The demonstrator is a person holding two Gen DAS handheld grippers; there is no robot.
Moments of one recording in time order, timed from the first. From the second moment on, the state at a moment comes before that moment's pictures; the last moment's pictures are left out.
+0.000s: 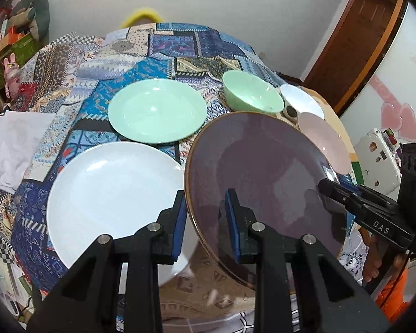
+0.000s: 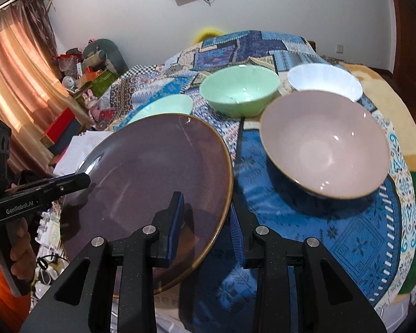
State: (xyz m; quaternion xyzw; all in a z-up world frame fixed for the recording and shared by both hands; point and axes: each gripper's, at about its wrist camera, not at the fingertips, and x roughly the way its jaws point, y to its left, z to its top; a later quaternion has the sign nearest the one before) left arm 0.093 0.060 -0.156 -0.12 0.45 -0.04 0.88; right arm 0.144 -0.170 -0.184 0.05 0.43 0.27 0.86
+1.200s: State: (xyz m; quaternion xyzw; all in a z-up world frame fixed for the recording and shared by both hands) left arm 0.129 0.030 -0.210 -0.09 0.51 -0.06 0.85; right arm 0.153 -0.196 -0.211 0.05 0.46 0.24 0.85
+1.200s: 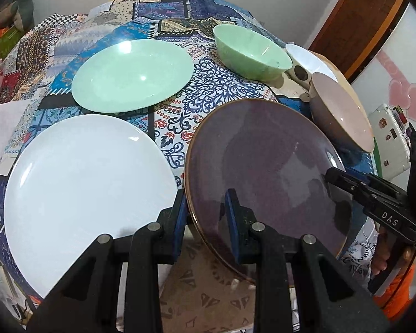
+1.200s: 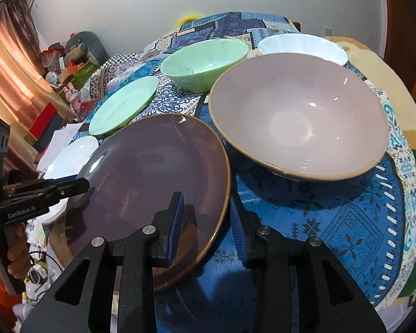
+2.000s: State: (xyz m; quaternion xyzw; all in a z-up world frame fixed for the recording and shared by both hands) left arm 0.065 0.092 -0.146 -0.10 0.42 0.03 0.90; right arm 0.145 -0.141 -0.160 0.00 0.39 0.28 0.88
